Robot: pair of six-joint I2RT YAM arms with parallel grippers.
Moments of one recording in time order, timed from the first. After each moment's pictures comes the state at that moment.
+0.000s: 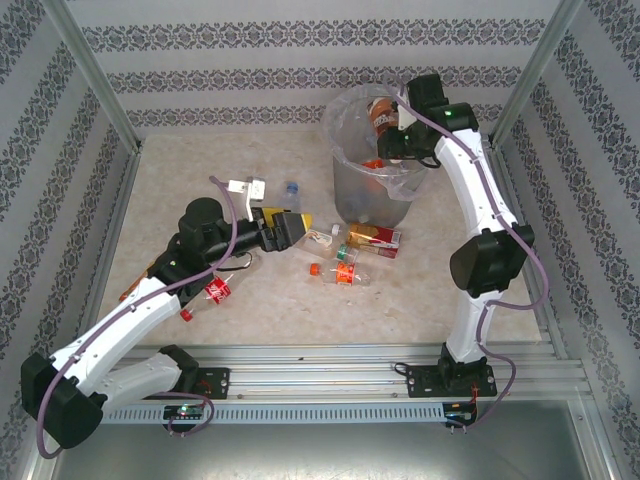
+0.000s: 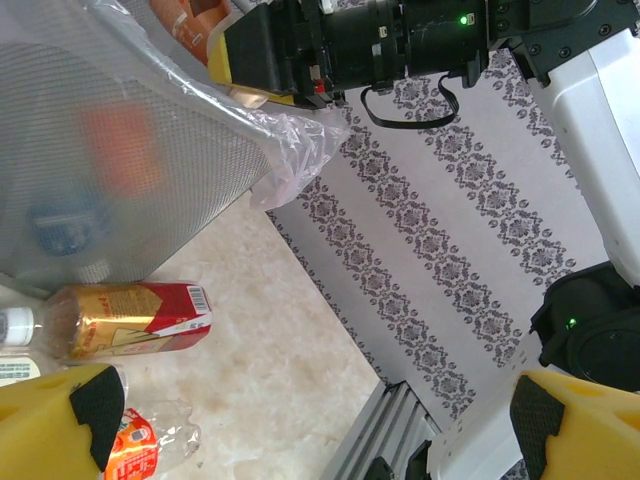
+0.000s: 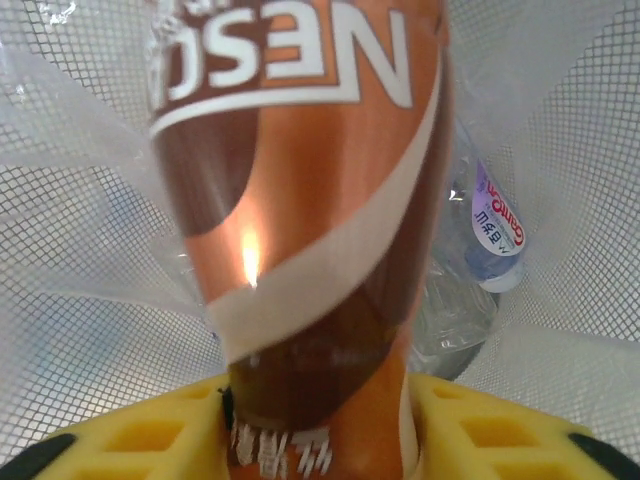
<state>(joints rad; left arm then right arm) -0.54 1.01 0.86 0.02 0.46 -0.70 0.20 1.96 2.17 -1.18 -0.14 0.15</state>
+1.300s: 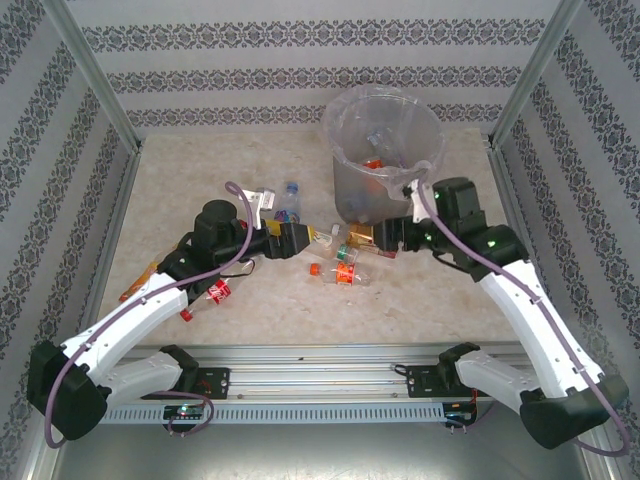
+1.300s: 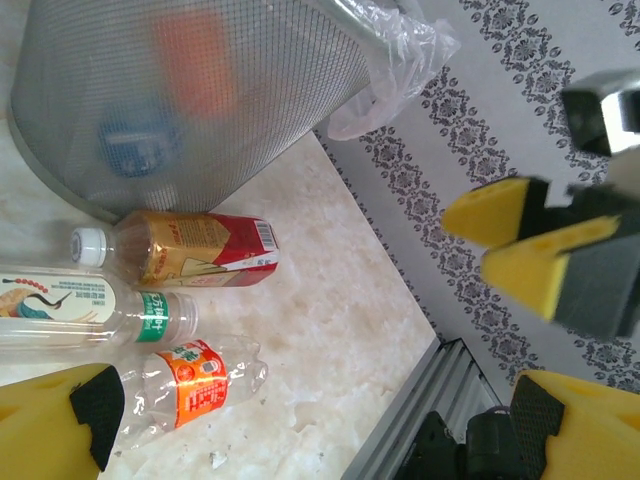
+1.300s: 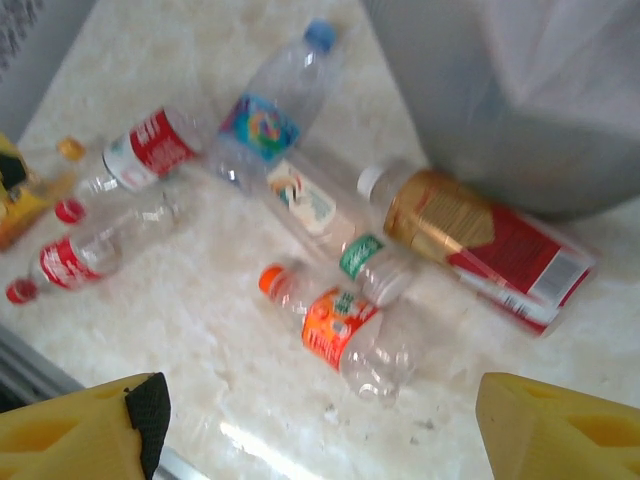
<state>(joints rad) -0.54 1.07 0.82 -0.06 0.45 -0.64 0.38 1.03 1.11 -0.86 -0.30 0.24</state>
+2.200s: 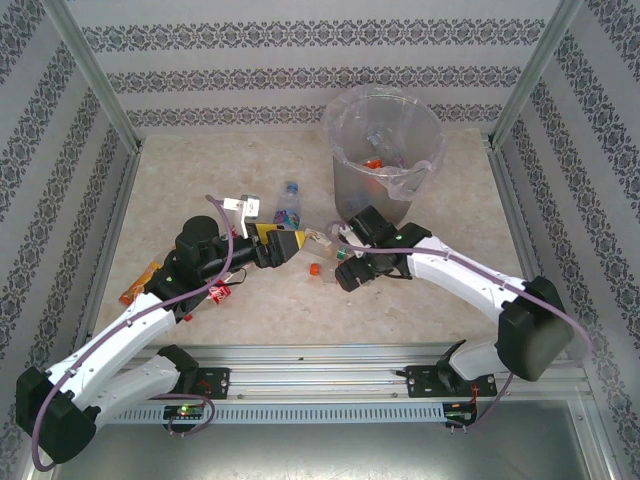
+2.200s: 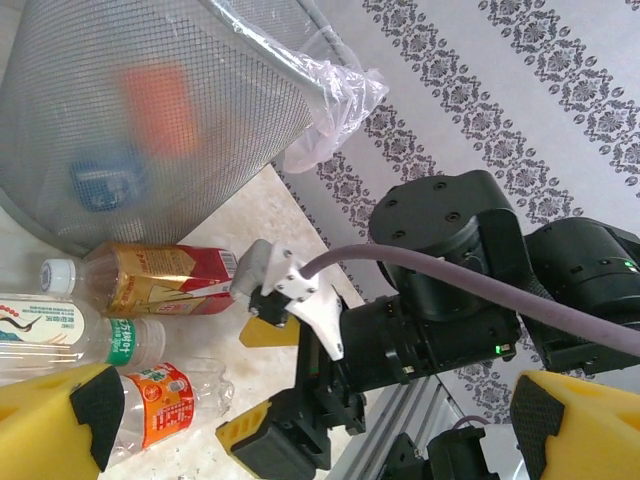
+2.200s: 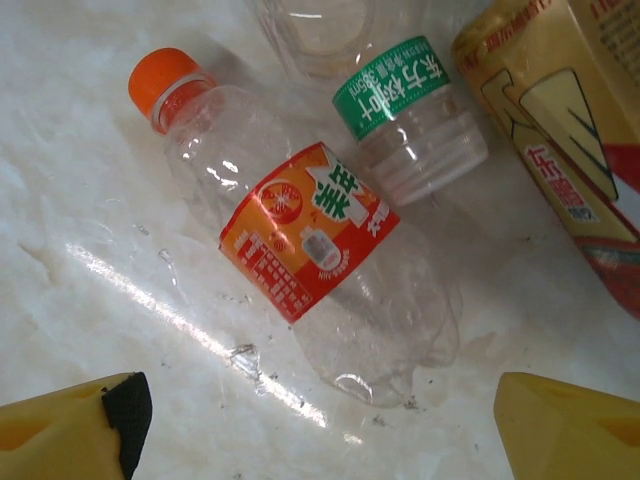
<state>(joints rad) -0.54 0.91 0.71 0.04 0.44 -0.69 0.69 1.43 1.03 -0.79 -0.02 0.10</state>
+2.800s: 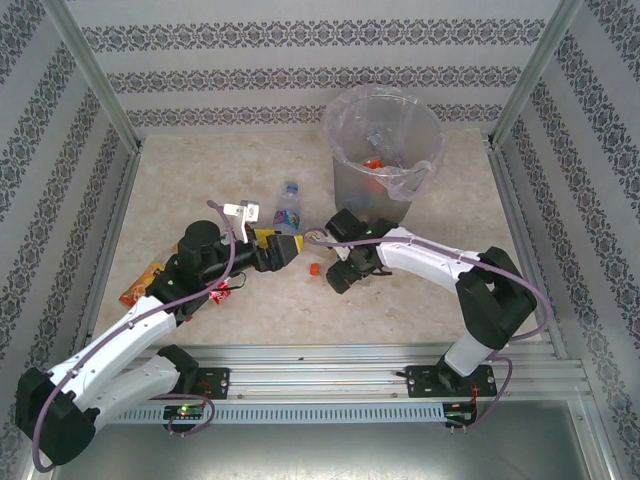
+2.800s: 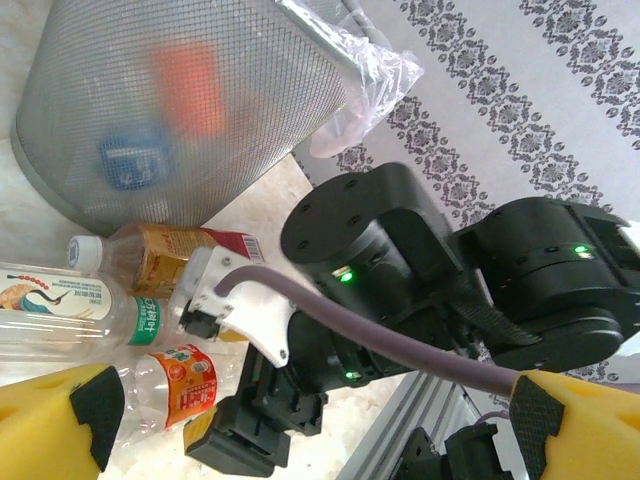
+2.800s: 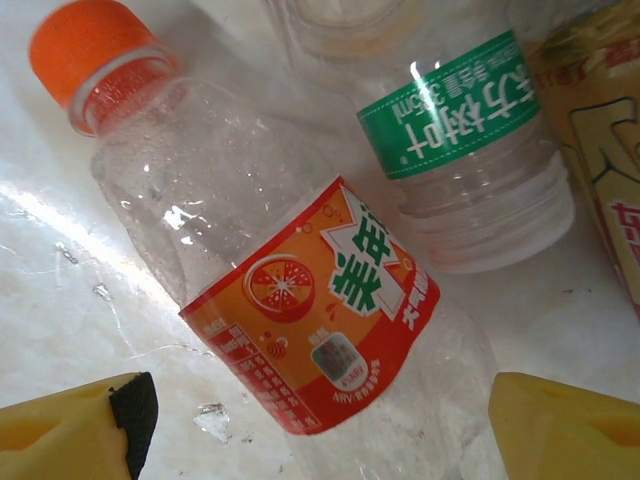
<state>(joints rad) -0.54 0.90 0.67 0.04 0.42 -0.69 0.73 1.65 1.10 -0.79 0.05 0.07</state>
